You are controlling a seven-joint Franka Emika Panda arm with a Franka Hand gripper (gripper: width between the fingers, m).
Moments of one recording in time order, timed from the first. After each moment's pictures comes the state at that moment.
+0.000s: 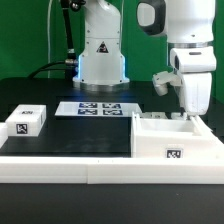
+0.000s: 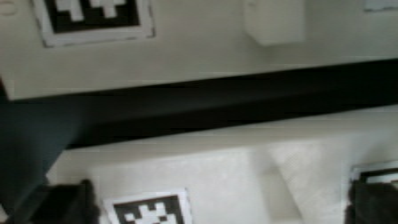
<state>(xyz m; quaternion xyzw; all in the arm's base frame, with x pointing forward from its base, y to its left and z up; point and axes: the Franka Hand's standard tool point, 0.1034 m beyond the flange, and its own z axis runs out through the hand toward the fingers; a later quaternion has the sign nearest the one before) 0.427 0.162 0.011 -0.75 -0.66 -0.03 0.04</state>
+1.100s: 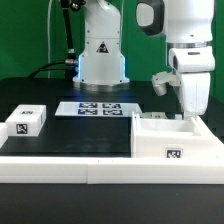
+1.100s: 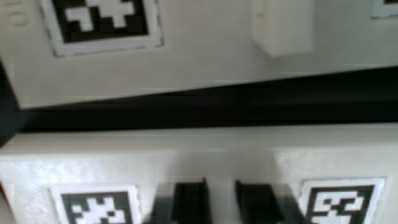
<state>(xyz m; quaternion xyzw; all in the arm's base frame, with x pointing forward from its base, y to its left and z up) 0.429 0.157 0.013 -0.75 -0.66 -0.03 0.04</state>
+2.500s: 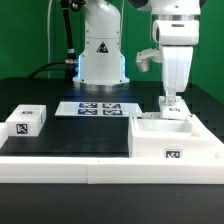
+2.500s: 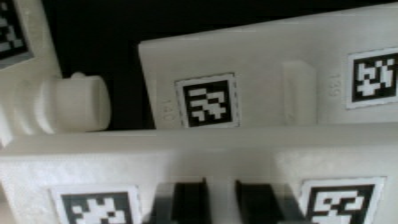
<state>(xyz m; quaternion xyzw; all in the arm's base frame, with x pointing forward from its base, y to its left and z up) 0.449 0.111 0.058 -0.76 -0.65 -0.01 0.02</state>
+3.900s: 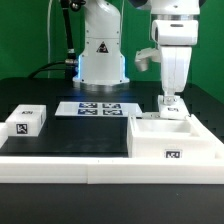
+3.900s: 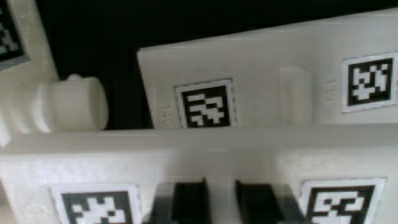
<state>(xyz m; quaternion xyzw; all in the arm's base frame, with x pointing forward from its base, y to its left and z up) 0.450 0.109 0.060 -0.76 -0.65 0.00 0.02</state>
